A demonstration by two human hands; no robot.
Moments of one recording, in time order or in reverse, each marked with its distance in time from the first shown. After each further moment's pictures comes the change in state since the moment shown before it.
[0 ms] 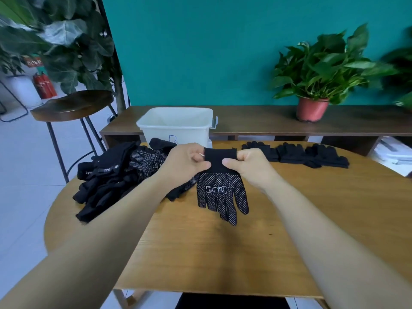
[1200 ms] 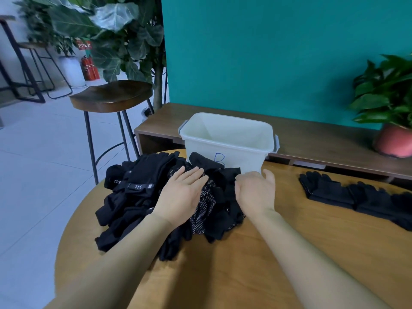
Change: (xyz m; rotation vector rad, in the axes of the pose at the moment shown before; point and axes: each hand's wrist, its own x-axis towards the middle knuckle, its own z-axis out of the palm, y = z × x) left_hand 0.055 -0.183 -0.055 0.817 0.341 0.414; right_hand 0.159 0.039 0.150 -1.045 0.270 -0.442
